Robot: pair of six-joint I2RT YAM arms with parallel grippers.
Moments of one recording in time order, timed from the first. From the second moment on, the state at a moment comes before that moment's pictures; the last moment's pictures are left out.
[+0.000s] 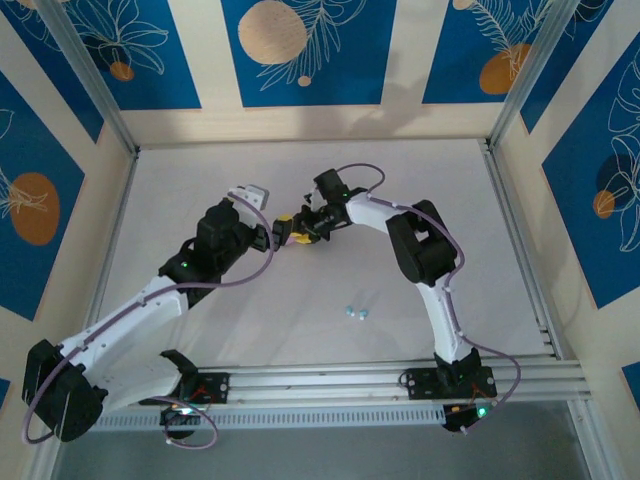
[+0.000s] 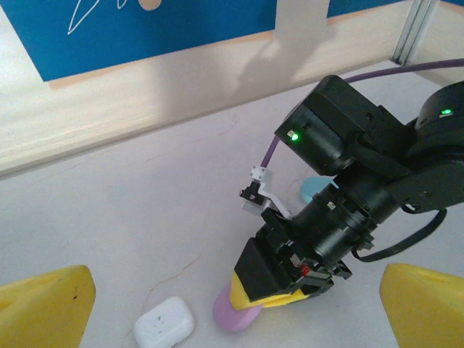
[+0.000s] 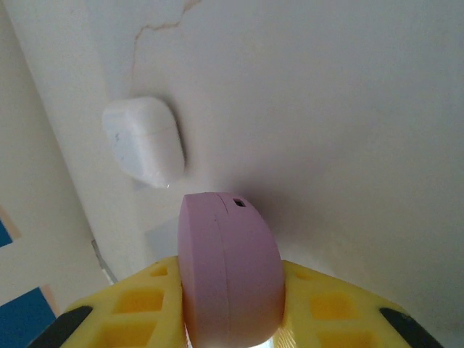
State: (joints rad) left arm -0.63 1.08 0.82 -0.08 -0.22 -0.05; right arm 0.55 2.28 1.65 -0.41 -0.70 0.79
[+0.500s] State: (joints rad) left arm -0.59 1.03 0.82 -0.11 -0.11 -0.13; right arm 0.55 2.24 1.69 -0.57 -0.54 0.68
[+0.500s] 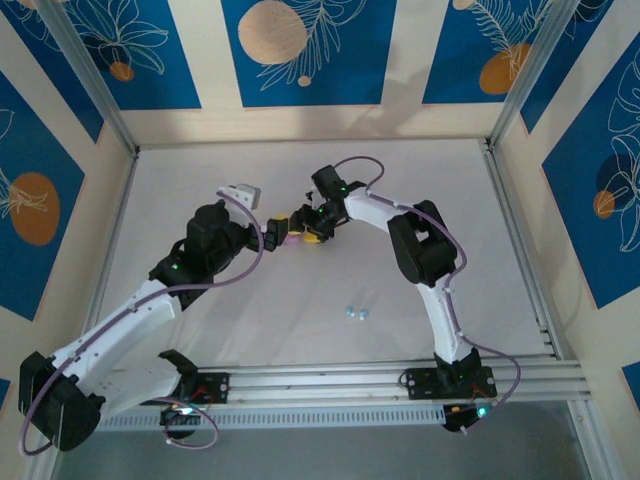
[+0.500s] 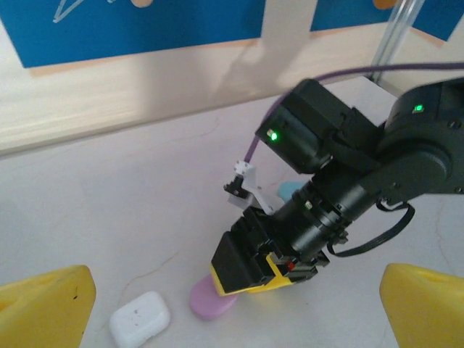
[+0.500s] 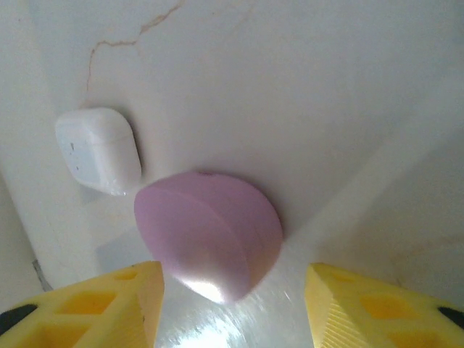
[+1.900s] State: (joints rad) left arm -0.59 1.29 0.98 -0.18 0.11 -0.27; right arm 0.16 2.19 1.74 -0.67 -0.58 0.40
